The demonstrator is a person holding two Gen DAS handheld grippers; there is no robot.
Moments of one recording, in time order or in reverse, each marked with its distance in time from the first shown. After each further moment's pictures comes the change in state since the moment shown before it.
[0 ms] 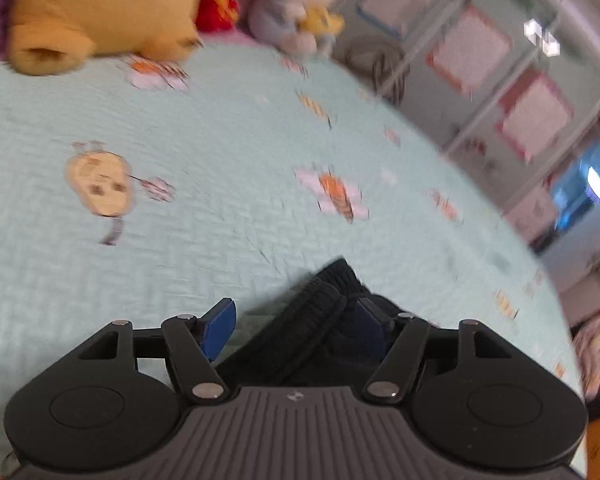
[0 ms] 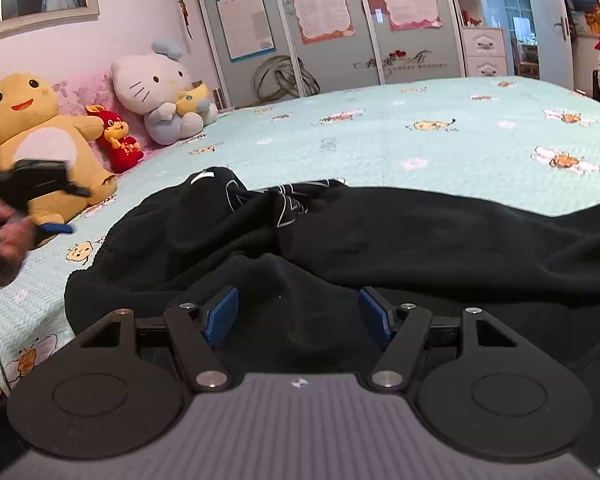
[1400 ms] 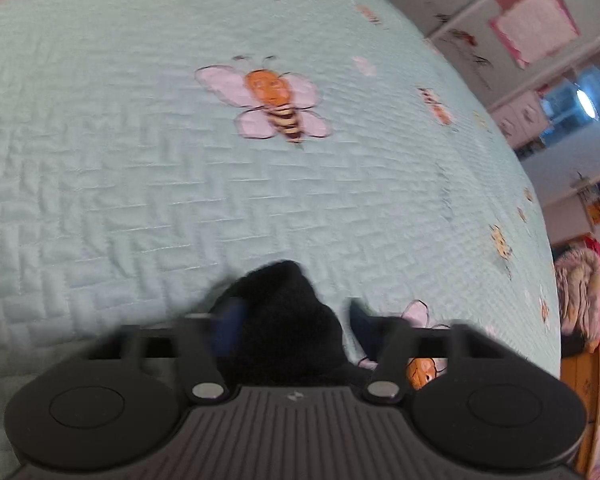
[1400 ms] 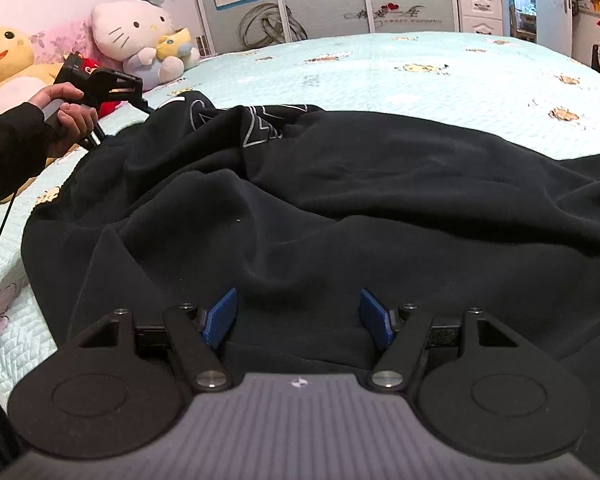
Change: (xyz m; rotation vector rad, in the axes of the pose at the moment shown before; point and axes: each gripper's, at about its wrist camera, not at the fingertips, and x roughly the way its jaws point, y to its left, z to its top) left arm 0.147 -0.050 0.053 0.042 0.329 -0.111; right arm 0.041 -0.020 -0.028 -0.010 0.160 -0.055
